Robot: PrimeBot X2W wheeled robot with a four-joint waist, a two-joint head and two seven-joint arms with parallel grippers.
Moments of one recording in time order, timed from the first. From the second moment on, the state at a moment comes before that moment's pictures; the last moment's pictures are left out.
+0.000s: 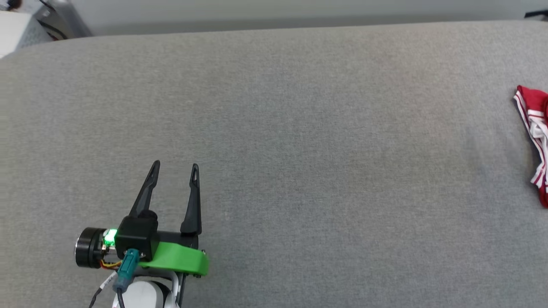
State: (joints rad) left arm -0.06 0.10 -0.10 -0.01 -0.05 0.00 -0.26; right arm -0.74 -0.69 0.25 0.47 0.44 0.13 -0.25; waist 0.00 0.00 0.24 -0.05
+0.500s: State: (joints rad) left arm -0.02 0.09 -0.07 0.02 -0.06 0.00 -0.26; right arm -0.27 -0.30 0.02 0.07 0.22 0.13 -0.26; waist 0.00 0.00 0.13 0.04
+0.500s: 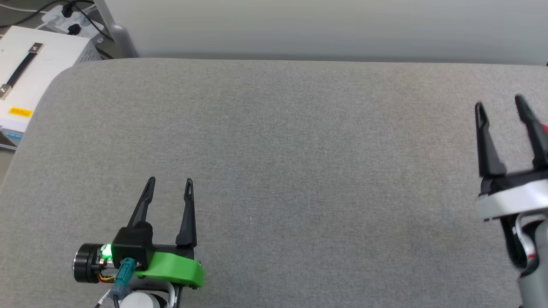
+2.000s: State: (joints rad) left arm 0.07 0.07 -0.05 0.07 -0.07 -0.05 -0.25; right arm 0.15 -0.07 -0.04 -0.01 0.18 0.13 -0.26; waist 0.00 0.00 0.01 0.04
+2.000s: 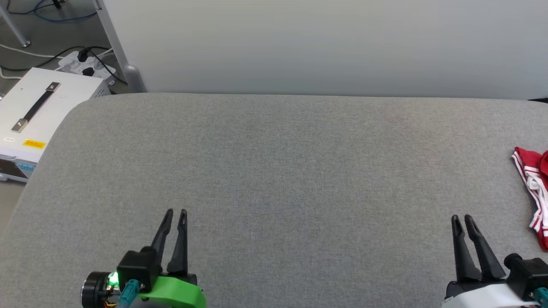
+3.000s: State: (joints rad) left arm 0.06 0.07 -0.05 0.06 -0.06 -0.04 -0.20; right arm 0.13 -0.07 -0.03 -0.01 0.15 0.13 -0.21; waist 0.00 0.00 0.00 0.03
